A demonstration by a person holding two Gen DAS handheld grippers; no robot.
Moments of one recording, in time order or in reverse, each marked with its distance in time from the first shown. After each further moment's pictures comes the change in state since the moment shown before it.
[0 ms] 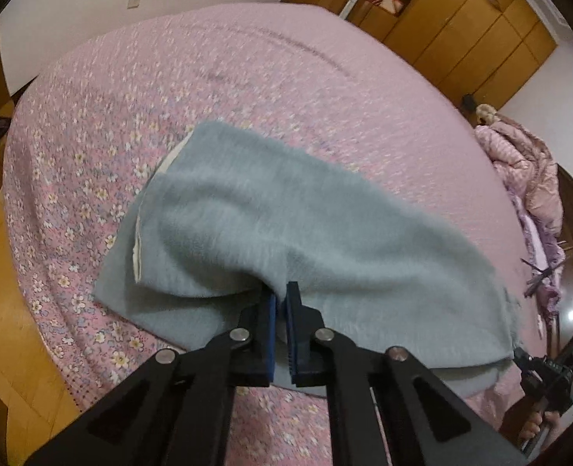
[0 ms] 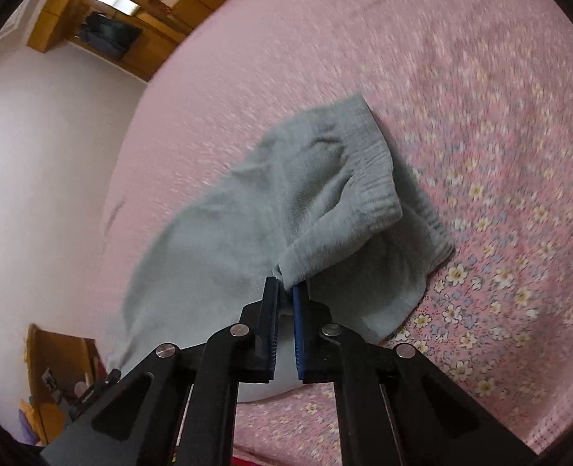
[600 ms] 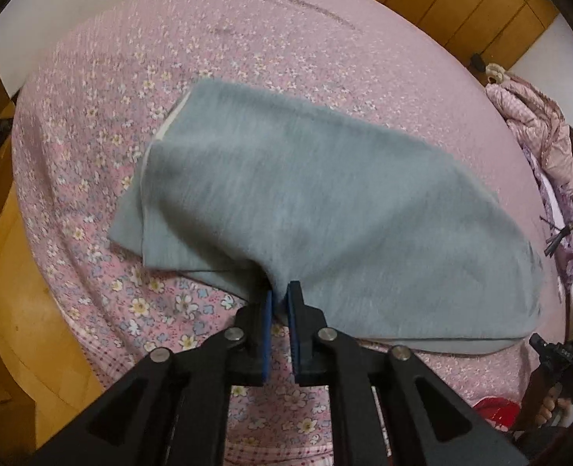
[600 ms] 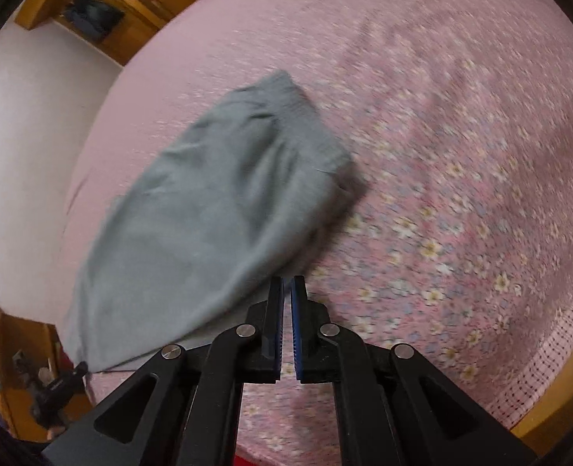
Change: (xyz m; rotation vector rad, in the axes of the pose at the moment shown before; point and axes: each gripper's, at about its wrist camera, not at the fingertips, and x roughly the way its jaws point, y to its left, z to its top) left arm 0.017 -0.018 -0.022 0.071 0.131 0.097; right arm -0.010 -0.037 -0.021 -0.015 0.026 -0.174
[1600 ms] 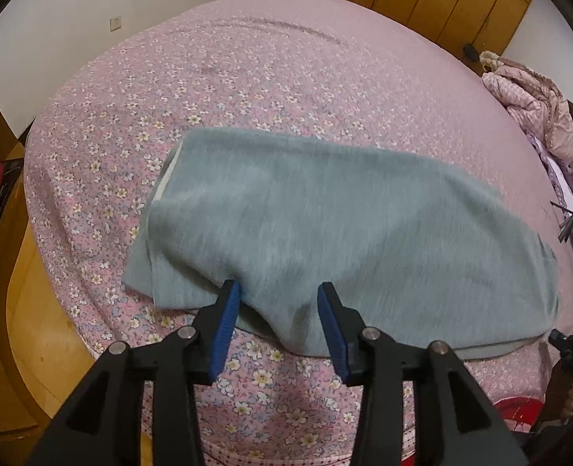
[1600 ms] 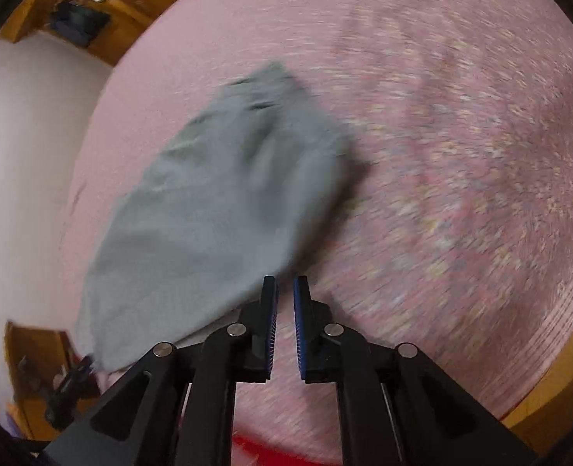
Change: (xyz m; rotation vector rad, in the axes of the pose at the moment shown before) left arm -0.002 0.011 0.012 0.091 -0.070 0.062; right arm -0.005 0.015 -0.009 0.013 0.052 0.046
